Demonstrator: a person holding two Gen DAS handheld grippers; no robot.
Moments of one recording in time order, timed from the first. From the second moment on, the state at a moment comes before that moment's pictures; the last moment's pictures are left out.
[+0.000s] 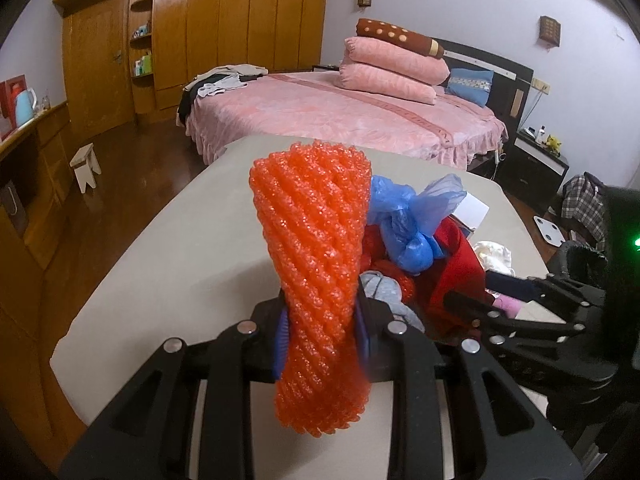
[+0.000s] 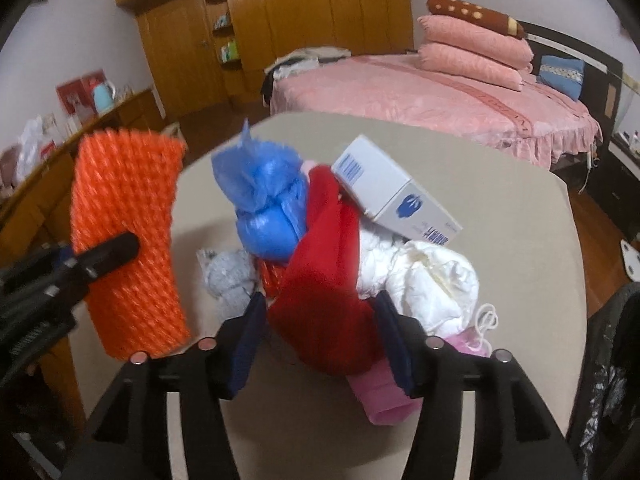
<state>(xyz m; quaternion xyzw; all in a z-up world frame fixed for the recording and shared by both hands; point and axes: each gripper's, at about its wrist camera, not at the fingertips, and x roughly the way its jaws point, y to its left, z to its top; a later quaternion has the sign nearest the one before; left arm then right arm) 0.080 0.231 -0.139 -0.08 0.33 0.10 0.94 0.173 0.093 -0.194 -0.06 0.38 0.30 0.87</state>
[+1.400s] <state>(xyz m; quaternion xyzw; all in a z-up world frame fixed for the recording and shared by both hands) 0.099 0.021 -0.080 -0.02 0.28 -0.14 0.95 0.128 -0.151 -0.050 0.04 0.25 0.18 0.95</state>
